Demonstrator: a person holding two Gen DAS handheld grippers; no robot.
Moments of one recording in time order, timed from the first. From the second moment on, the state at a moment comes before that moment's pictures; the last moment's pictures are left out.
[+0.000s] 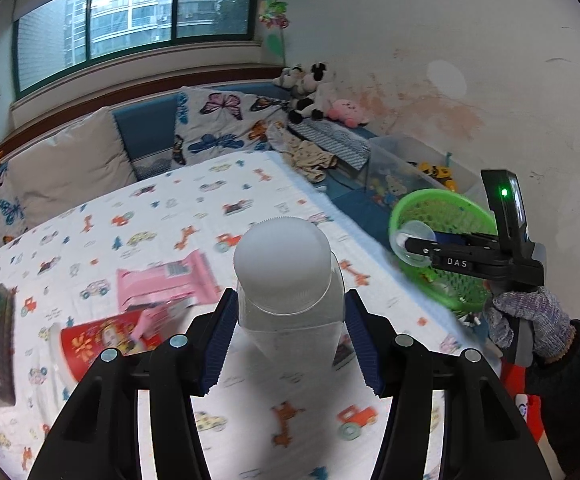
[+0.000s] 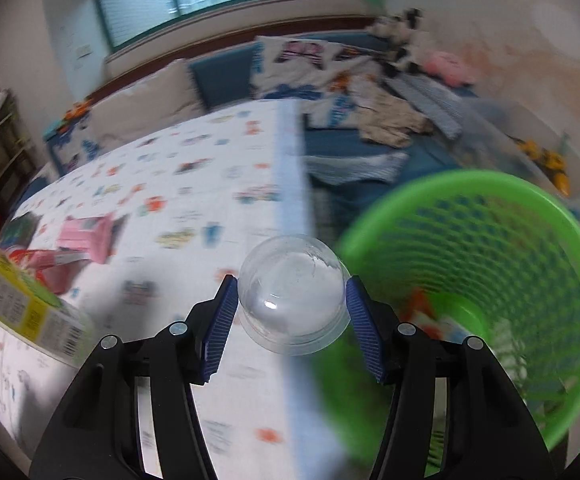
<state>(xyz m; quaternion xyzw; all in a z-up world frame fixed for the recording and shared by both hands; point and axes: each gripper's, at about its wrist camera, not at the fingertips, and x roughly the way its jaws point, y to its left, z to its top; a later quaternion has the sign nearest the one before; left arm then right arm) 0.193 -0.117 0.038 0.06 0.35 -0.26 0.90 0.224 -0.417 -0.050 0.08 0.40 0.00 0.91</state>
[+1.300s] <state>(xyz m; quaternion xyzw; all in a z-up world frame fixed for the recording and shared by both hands) 0.243 -0.382 -0.001 0.13 0.38 -0.38 0.83 0.148 -0.557 -0.039 0.15 0.36 -0.09 0.92</state>
